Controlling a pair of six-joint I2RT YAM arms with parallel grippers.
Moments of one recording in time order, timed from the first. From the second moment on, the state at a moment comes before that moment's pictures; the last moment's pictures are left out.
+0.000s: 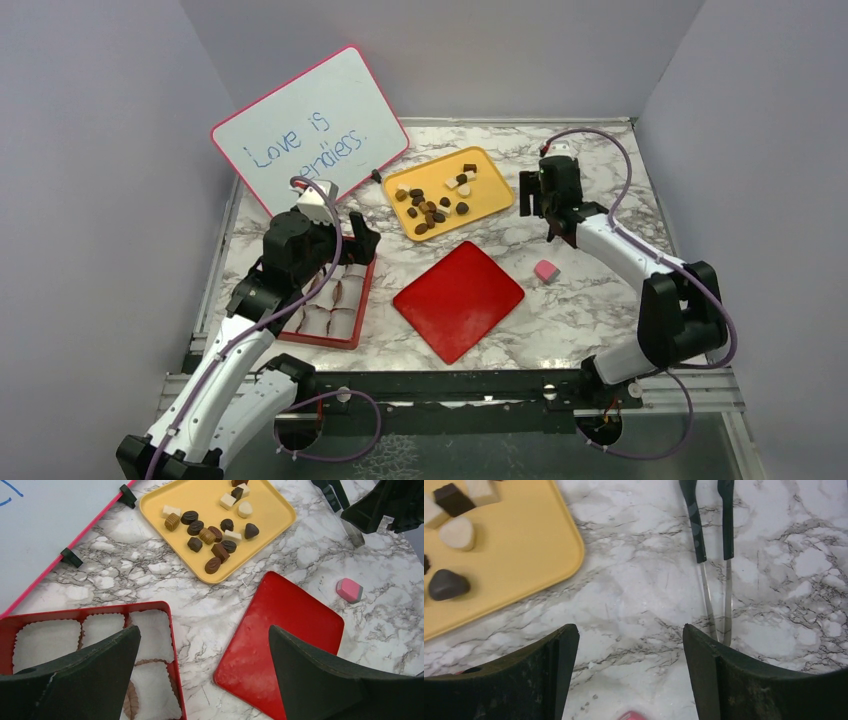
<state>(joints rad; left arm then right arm) -0.40 0.75 0.76 -0.35 0.06 -0.28 0.35 1.47 0.97 -0.13 0.38 0.08</state>
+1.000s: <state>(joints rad) -0.43 0.72 0.75 -0.35 0.03 -0.28 -0.07 1.95 1.25 -0.15 0.12 0.00</state>
